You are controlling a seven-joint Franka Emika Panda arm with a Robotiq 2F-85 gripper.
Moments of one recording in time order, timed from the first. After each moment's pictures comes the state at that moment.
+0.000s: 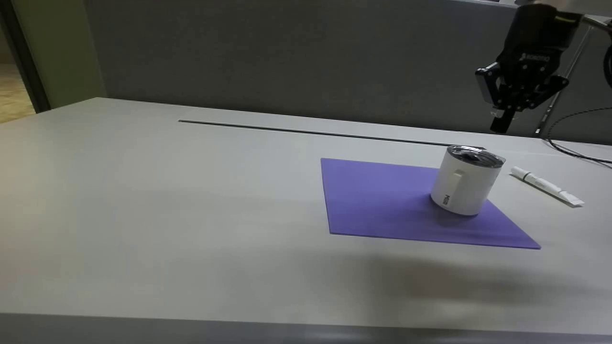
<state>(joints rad) -0.12 0.20 -0.10 -2.32 0.04 2.51 -0.16</state>
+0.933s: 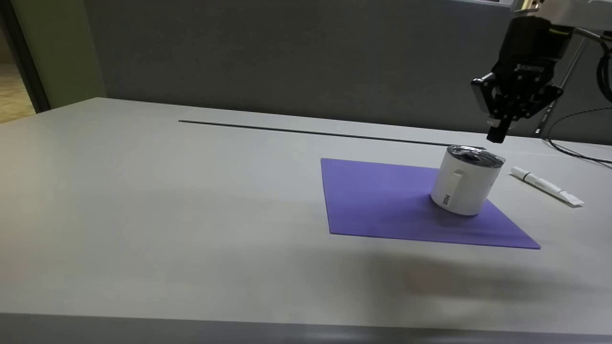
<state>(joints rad) -0.12 0.23 -0.09 -2.32 0.03 2.52 -0.16</state>
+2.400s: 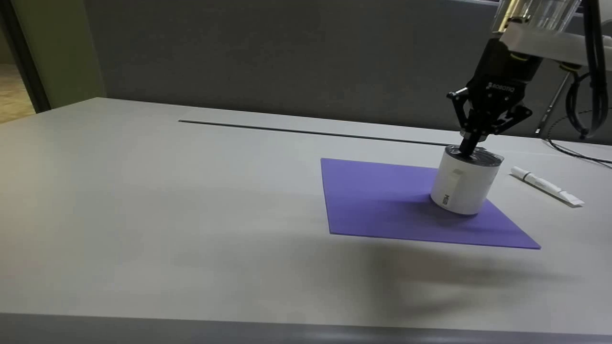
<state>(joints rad) -0.13 0.31 -0.03 -2.32 0.18 2.62 -0.17</state>
